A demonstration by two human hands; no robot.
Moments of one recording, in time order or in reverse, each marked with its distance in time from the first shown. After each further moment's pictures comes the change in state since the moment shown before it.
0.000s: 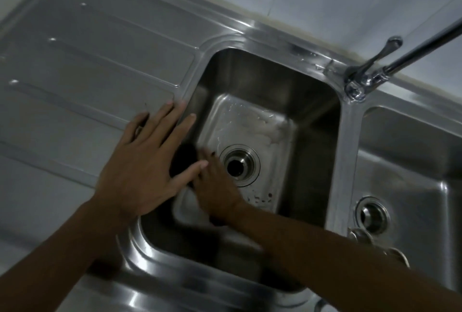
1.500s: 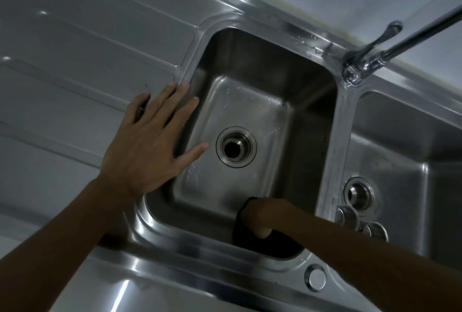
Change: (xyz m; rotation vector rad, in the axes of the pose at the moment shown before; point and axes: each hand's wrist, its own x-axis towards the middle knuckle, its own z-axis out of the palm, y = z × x) left_hand 0.002 0.001 -0.007 0.005 -0.020 0.010; right_hand -0.093 0.011 -0.082 0.304 -1.135 0.550
